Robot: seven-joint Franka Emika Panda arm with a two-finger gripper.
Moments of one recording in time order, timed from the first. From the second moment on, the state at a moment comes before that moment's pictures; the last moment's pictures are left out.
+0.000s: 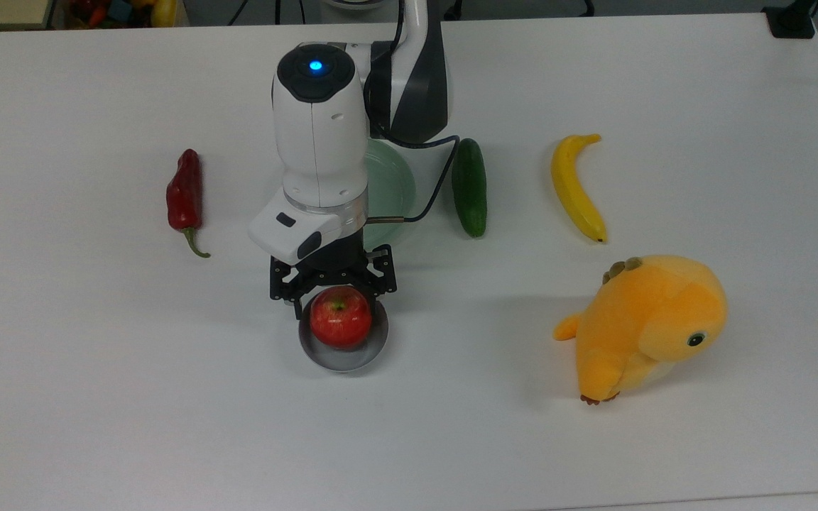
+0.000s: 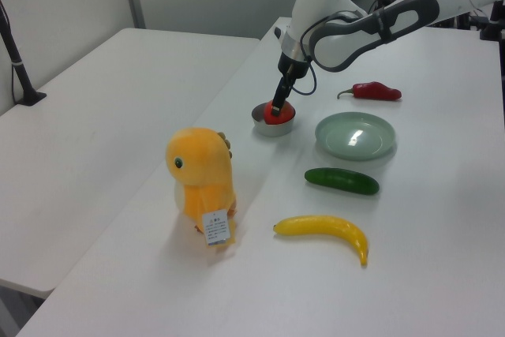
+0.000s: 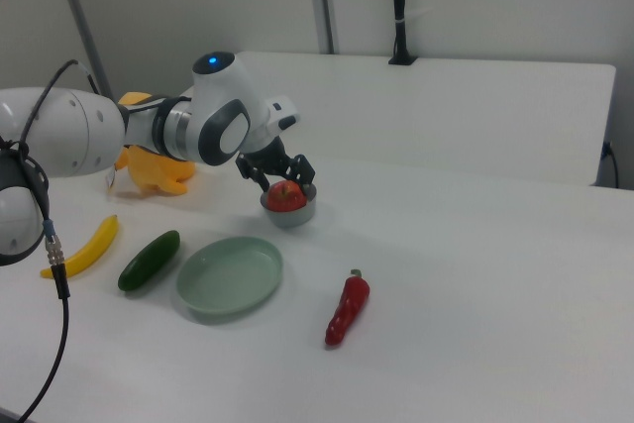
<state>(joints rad) 0.22 0.66 -0.19 -1.42 0.12 2.42 -0.14</state>
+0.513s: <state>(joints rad) 0.21 0.54 -0.19 -1.42 0.12 2.39 -0.14</state>
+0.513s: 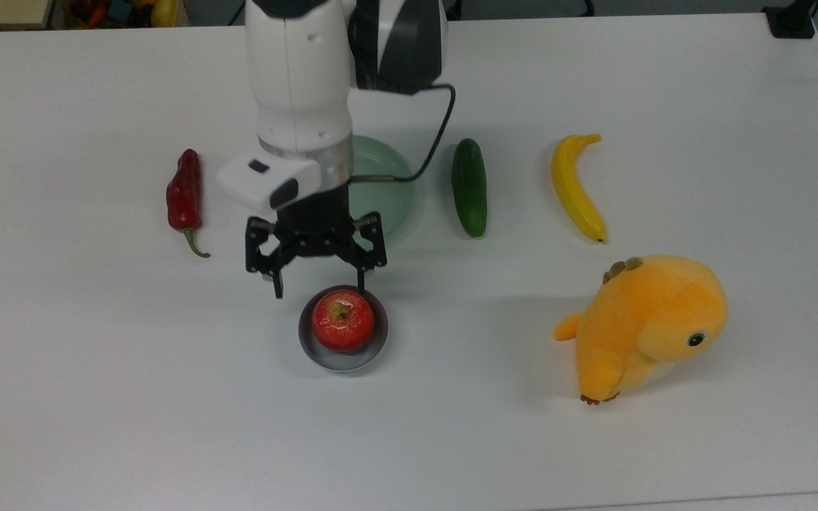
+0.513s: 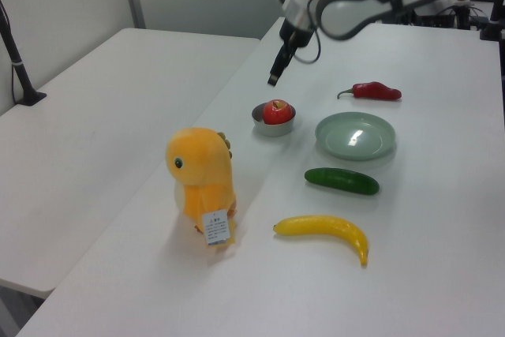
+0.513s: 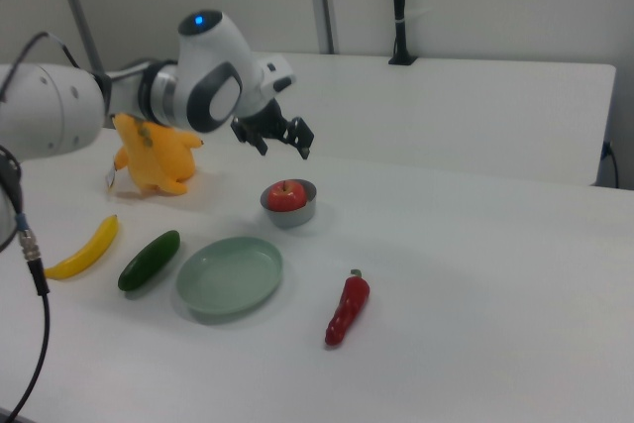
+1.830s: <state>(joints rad) 0.18 -0.13 -0.18 -1.61 0.10 1.50 0.13</state>
